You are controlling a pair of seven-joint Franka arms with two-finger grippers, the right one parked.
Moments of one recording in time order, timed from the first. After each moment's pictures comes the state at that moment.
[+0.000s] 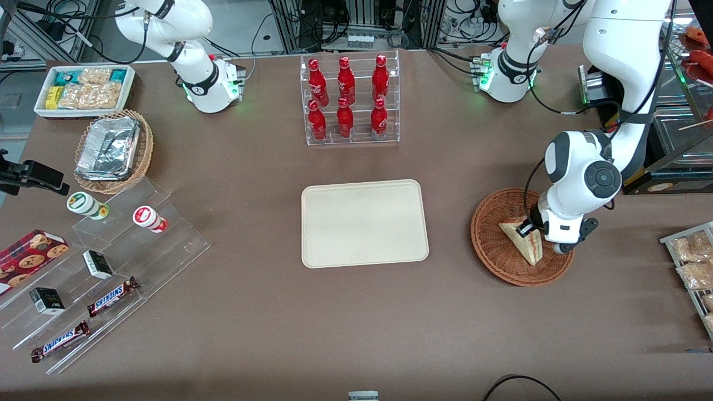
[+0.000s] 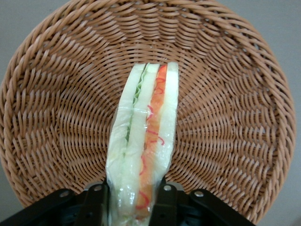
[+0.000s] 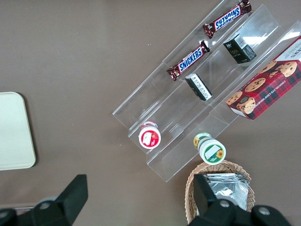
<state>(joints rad) -0.07 0.30 -0.04 -2.15 -0.03 2.41 -0.71</state>
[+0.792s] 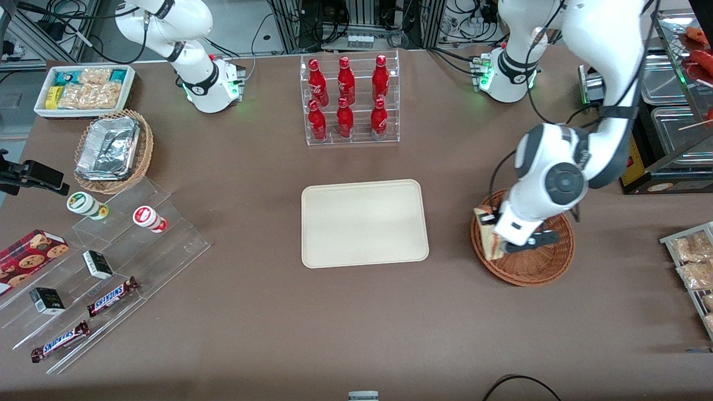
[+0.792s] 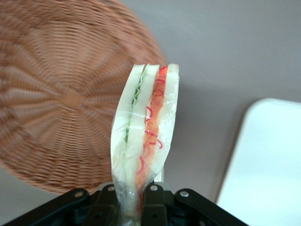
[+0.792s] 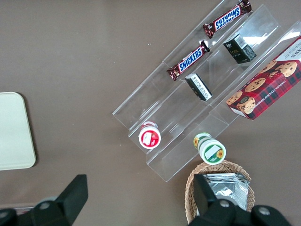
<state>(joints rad) -0.27 0.32 -0.06 -1.91 -0.03 2.09 -0.50</state>
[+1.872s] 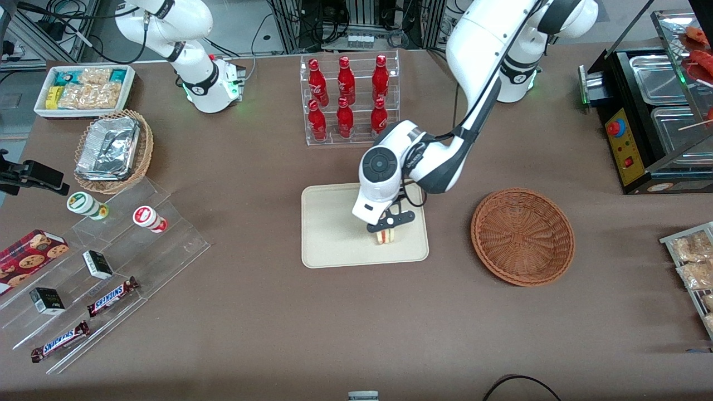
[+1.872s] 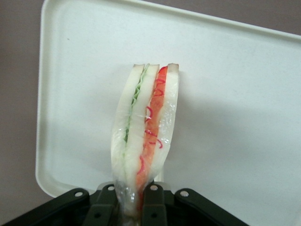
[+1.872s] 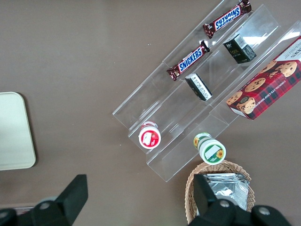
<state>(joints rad) -0.70 0.67 -0.07 -1.54 -0.03 2.09 -1.02</state>
